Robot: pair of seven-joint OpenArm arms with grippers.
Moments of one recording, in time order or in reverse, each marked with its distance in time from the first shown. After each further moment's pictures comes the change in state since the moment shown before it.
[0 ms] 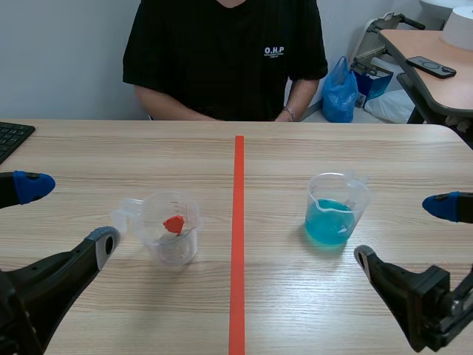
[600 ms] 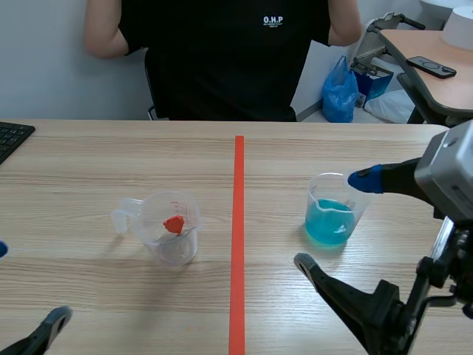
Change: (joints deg) left arm 9.8 0.3 -4.9 -7.1 12.4 5.7 -4.6; right arm 8.3 7.8 -12.9 0.0 -8.2 3.0 11.2
